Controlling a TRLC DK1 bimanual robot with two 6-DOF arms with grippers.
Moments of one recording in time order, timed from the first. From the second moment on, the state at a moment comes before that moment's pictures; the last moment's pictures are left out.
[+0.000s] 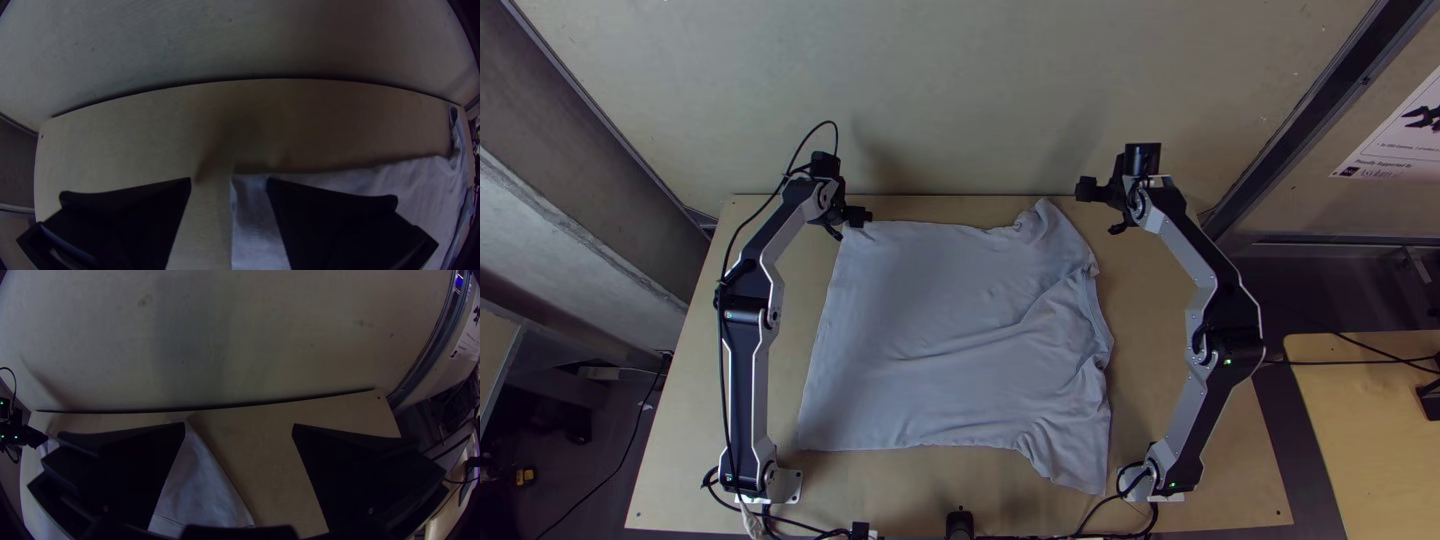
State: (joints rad) left arm -0.11 2.40 2.22 -0.74 -0.12 -0.02; right arm 0.12 2.05 1.77 -0.38 0.07 0.17
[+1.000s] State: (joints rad) left arm -0.12 2.40 2.22 -0.74 -0.12 -0.02; right arm 0.19 2.42 2.12 -0.75 0.07 0.18
